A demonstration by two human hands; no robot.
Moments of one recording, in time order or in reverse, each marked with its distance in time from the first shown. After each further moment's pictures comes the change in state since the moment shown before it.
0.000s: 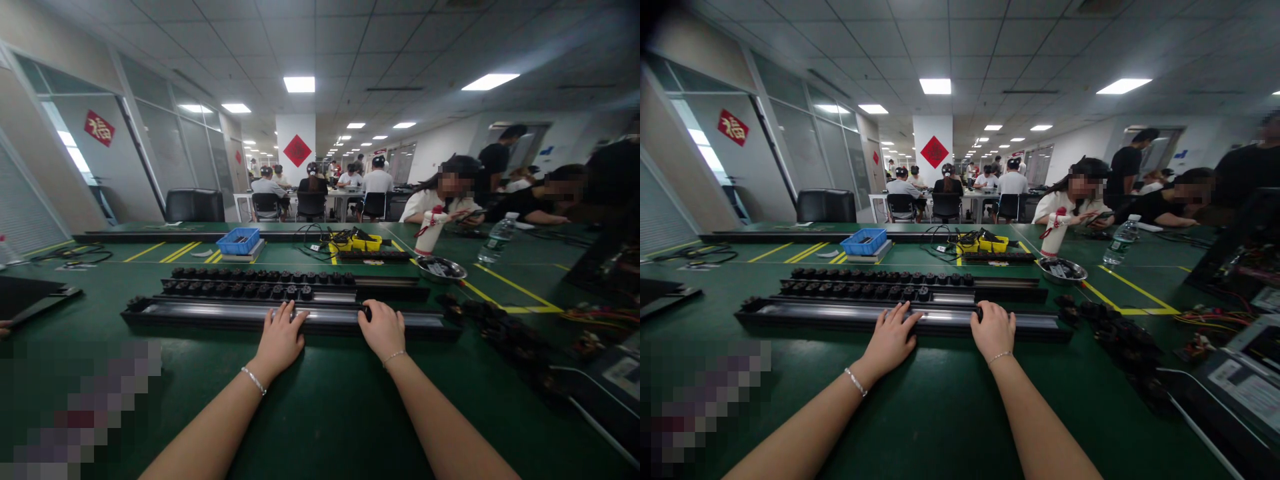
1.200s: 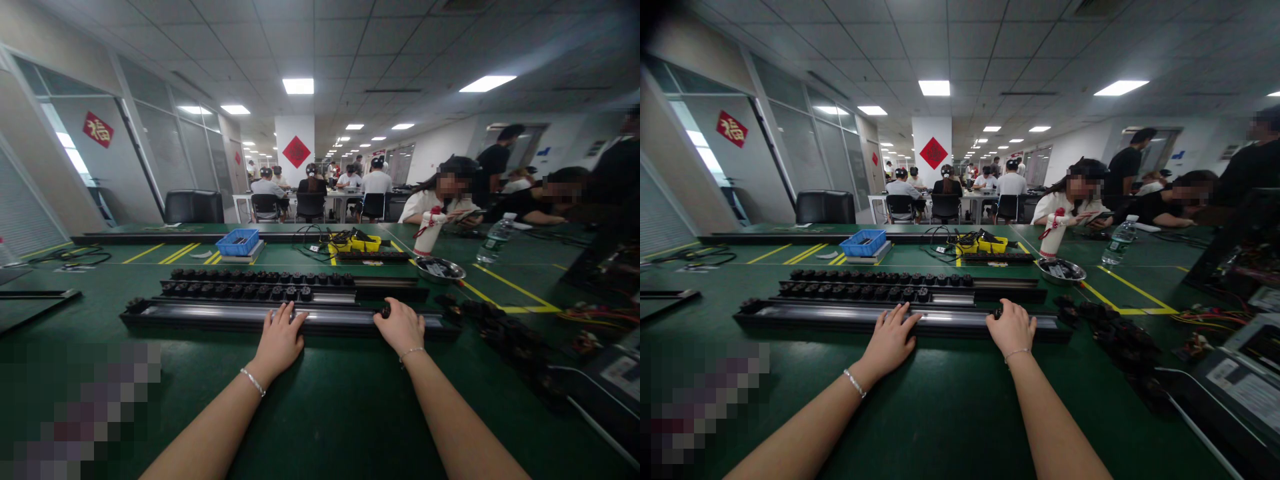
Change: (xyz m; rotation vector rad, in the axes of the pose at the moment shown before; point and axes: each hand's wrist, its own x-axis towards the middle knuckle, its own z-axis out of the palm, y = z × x) left_hand 0.000 0.001 -0.003 -0.005 -0.020 -0.005; right_hand 0.015 0.031 -0.014 -0.122 -0.046 0.184
